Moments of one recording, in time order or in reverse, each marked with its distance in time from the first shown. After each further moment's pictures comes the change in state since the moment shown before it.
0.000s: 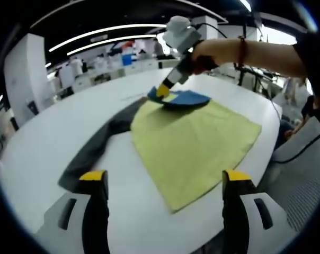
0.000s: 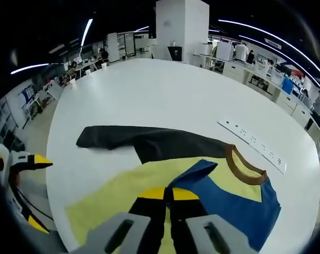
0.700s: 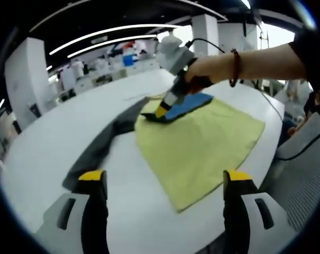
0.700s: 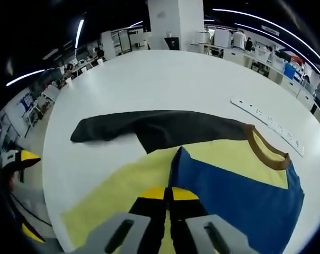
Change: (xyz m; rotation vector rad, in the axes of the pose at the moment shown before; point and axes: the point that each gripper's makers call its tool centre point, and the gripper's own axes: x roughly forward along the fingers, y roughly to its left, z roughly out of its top) left arm 0.000 0.006 0.000 0.019 -0.003 0.025; right arm 0.046 0.020 -0.033 0.072 0.073 0.038
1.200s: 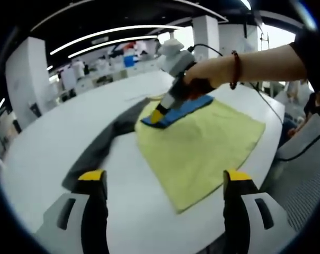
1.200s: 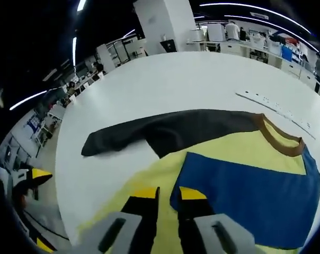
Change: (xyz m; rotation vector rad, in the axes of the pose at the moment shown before) left arm 0.001 0.001 0.000 -0.007 -0.004 0.005; right arm -0.007 0.014 0.011 0.122 -0.071 0.086
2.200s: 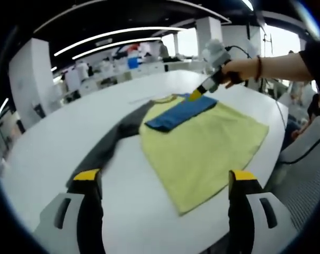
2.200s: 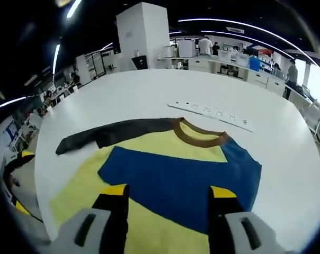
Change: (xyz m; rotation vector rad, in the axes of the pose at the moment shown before) left arm -0.003 0.005 0.005 -0.002 -0.012 0.042; right arm -0.103 -0.140 -0.034 0.027 -0.106 -0.254
